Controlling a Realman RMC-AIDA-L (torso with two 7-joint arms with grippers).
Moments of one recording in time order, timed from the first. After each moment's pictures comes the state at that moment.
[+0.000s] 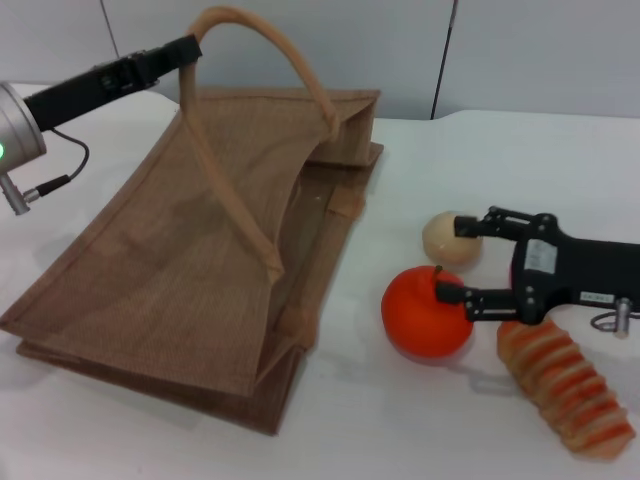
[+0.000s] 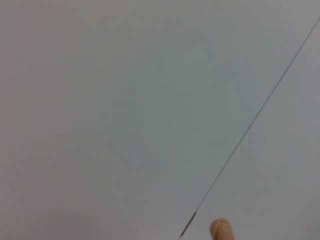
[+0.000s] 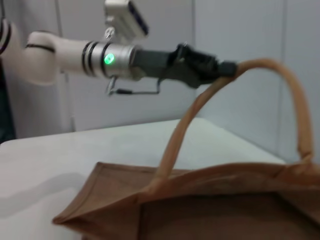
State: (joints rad) left arm -0.57 -1.99 0.66 0.60 -1.58 -1.31 1.41; right arm 0.76 2.02 0.02 -0.35 -2.62 -1.62 0.91
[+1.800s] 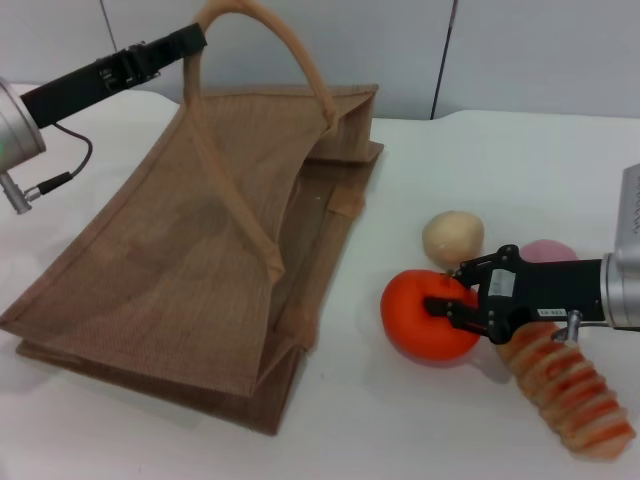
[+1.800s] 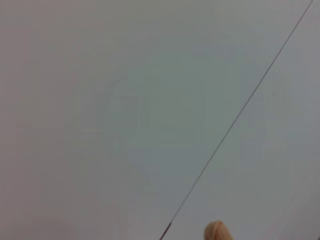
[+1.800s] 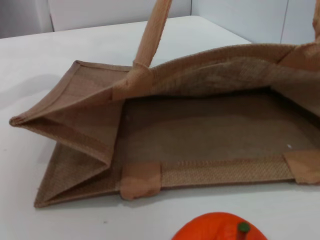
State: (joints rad) left arm -0.57 -1.99 0.64 0.58 -1.60 -1.38 1.41; right arm 0.83 2.02 -0.12 -0.26 -2.69 -1.31 0.99
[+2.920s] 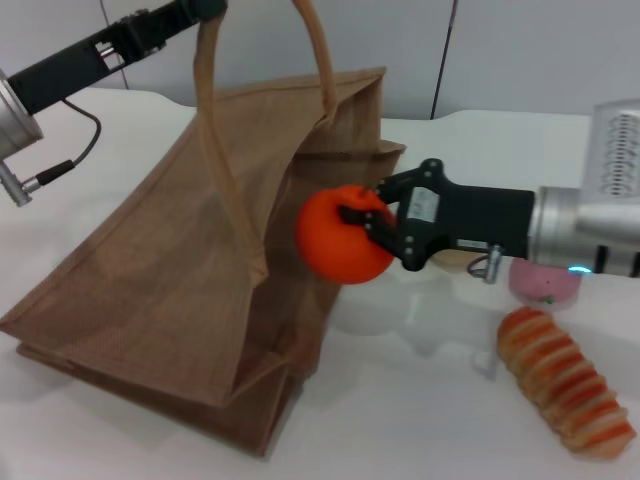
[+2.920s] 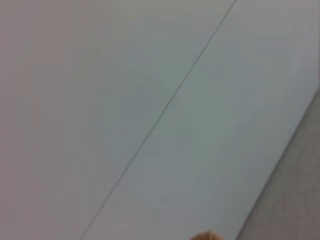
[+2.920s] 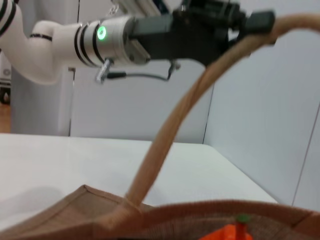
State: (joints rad) left arm -0.58 -1.99 0.64 0.58 -1.69 -1.60 1.40; right arm 0.92 2.03 -0.10 -0.08 -2.43 -1.32 0.71
